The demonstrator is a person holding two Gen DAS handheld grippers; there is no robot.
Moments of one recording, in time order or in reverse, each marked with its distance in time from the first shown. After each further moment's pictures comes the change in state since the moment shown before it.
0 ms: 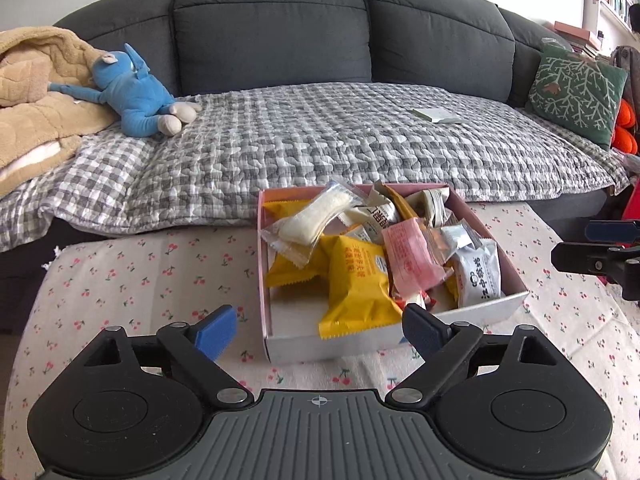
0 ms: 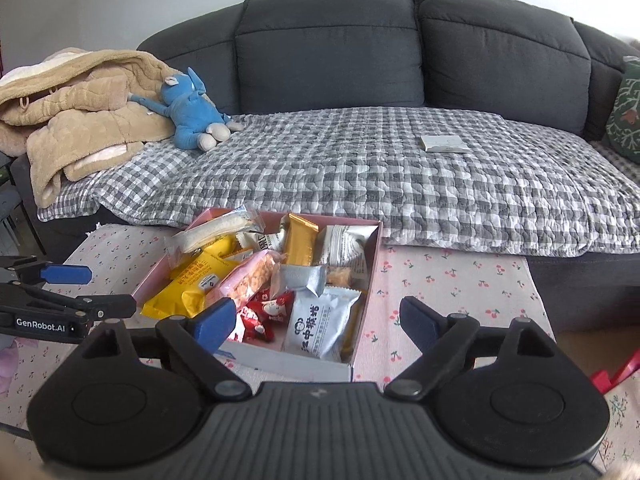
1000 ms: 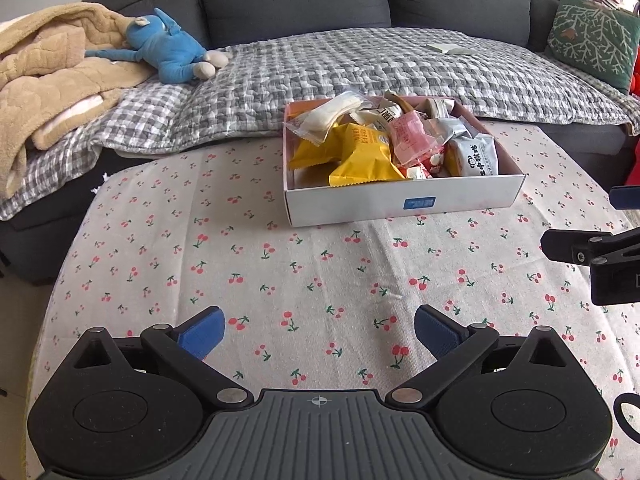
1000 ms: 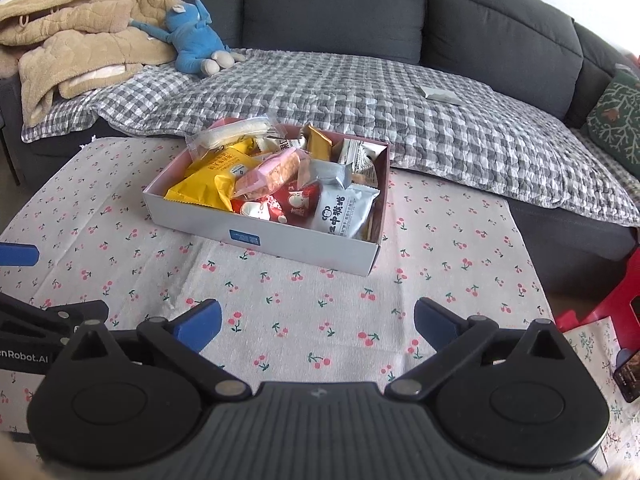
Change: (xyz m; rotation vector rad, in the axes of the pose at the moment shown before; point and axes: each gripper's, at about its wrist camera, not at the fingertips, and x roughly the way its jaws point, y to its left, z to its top) left arm -0.045 -0.023 -0.069 0.008 0.138 0.121; right arm -0.018 0.056 -0.052 -0.107 0.136 -0.137
